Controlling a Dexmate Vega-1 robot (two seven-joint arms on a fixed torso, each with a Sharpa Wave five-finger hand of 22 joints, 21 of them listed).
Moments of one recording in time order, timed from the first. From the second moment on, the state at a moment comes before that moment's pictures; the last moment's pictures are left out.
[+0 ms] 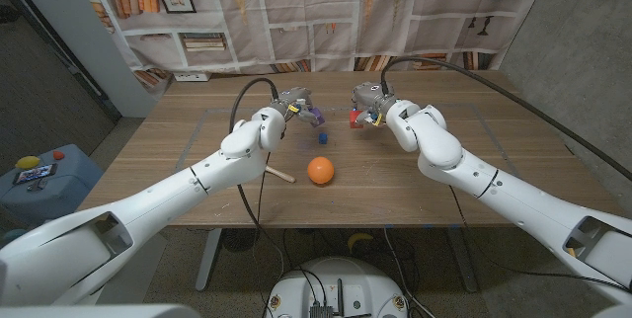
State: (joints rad) left arm 0.59 0.68 0.85 -1.90 0.64 0.65 -0.09; left_hand 0.82 -0.03 0.51 -0.17 0.21 0.83 0.03 0.24 0.19 0.13 -0.10 0.20 0.17 -0.01 0.01 0.18 0.17 0.03 0.04 0.19 0.17; right arm -0.62 -0.67 -0.83 -1.95 -1.17 -0.45 0.51; right_hand 0.90 0.01 0.39 -0.16 0.18 0.67 -0.16 0.62 0.30 0.13 -0.07 0.26 0.23 0.02 0.02 0.31 0.27 0.32 0.06 0.20 0.16
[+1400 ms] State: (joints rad) left arm 0.63 0.65 0.84 -1.91 0.63 0.63 -0.04; left_hand 0.83 -0.03 0.50 -0.17 0.21 0.83 0.03 0.23 0.20 0.13 -0.09 0.20 0.17 0.00 0.00 0.18 0.17 0.03 0.03 0.19 0.17; right arm -0.61 -0.62 -0.86 -1.93 -1.27 -0.38 0.45; right_hand 0.90 0.01 0.39 -0.16 0.18 0.67 -0.16 0.62 0.28 0.16 -0.07 0.26 0.23 0.04 0.00 0.32 0.28 0.34 0.04 0.20 0.16
